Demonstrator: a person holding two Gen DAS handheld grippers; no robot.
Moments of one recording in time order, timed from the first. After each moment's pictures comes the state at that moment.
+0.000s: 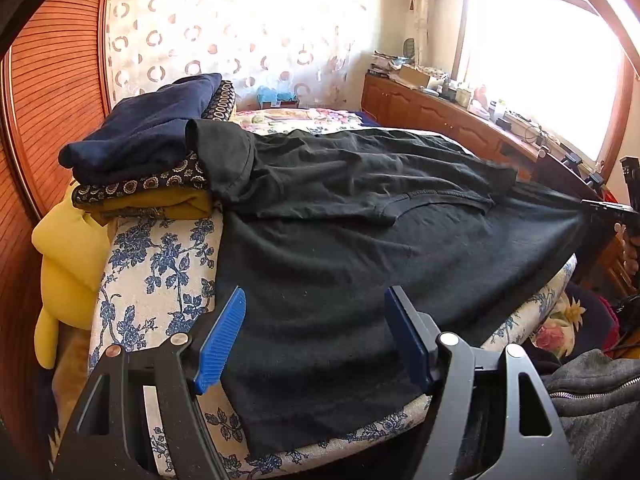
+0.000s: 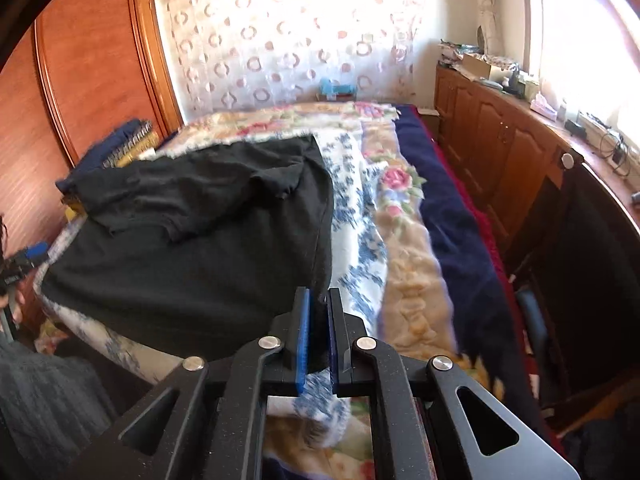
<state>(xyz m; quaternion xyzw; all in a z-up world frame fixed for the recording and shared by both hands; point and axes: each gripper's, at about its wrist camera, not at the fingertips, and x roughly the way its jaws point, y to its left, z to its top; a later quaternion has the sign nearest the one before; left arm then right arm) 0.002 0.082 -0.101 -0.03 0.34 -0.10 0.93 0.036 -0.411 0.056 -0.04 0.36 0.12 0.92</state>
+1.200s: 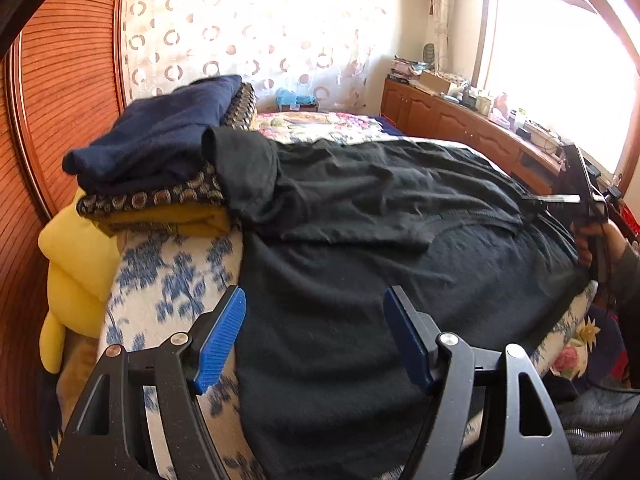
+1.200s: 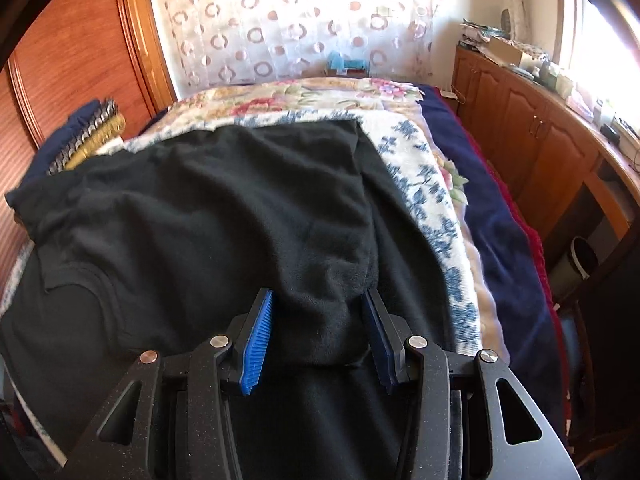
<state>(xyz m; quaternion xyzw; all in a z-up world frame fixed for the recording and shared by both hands) 0.036 0.092 -0.099 -0.03 0.33 -0.07 0.94 0.201 -0.303 -0.006 -0.06 0.39 0.12 0.91</state>
